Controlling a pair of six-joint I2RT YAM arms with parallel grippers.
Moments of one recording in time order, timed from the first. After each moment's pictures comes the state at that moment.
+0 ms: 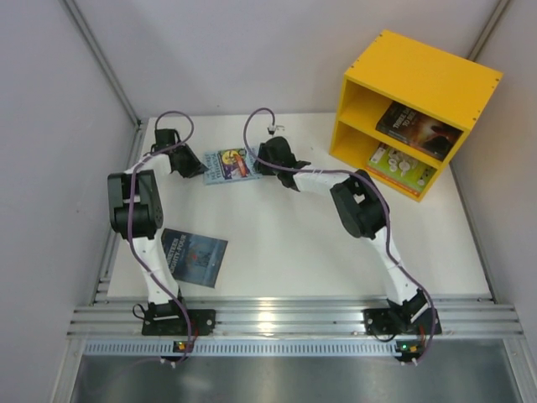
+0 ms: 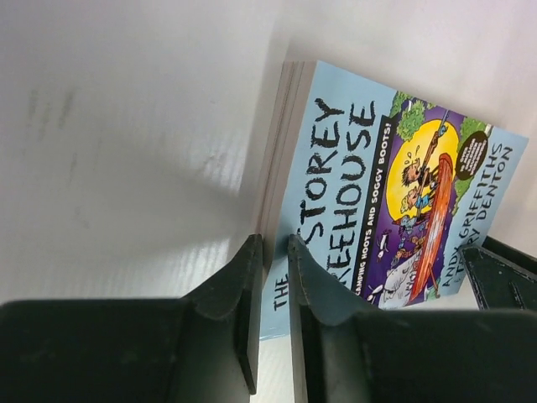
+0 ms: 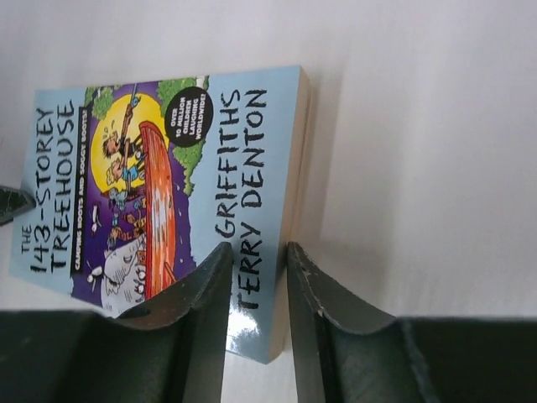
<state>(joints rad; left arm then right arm) 0.11 2.10 1.46 -0.26 0.33 -0.54 0.68 2.46 1.87 0.10 0.10 0.56</state>
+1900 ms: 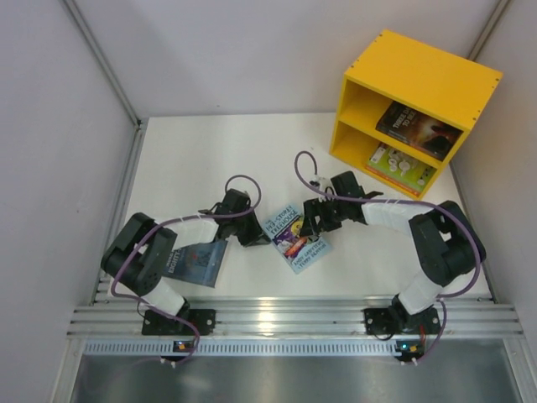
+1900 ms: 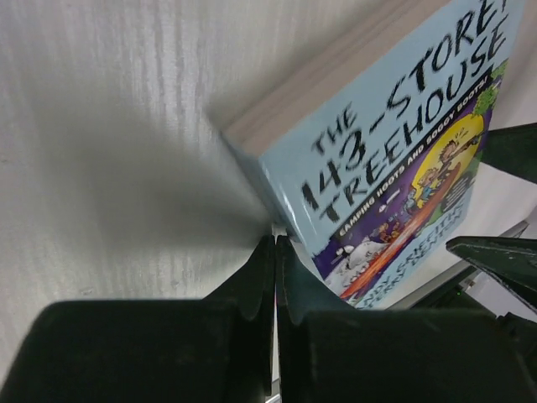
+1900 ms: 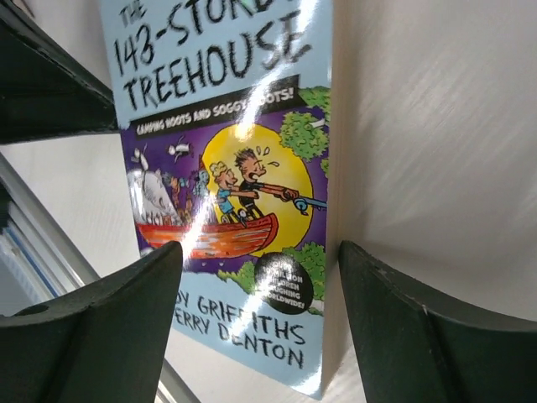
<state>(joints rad) -0.55 1.59 0.69 -0.05 0.30 -0.94 0.48 1.65 0.86 -0.21 -0.53 0.18</state>
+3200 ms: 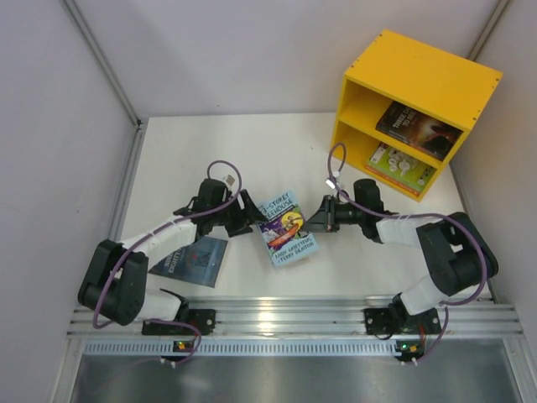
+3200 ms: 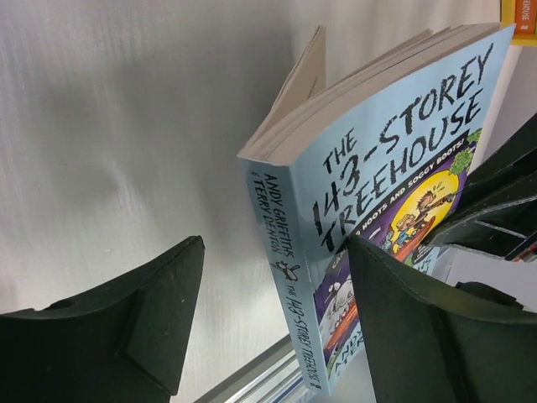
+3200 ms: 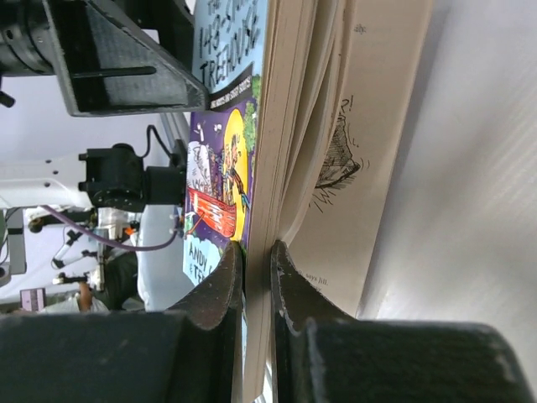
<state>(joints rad) -0.41 1.37 0.68 -0.09 0.40 -0.84 0.37 1.54 0.57 0.43 -0.91 0.69</state>
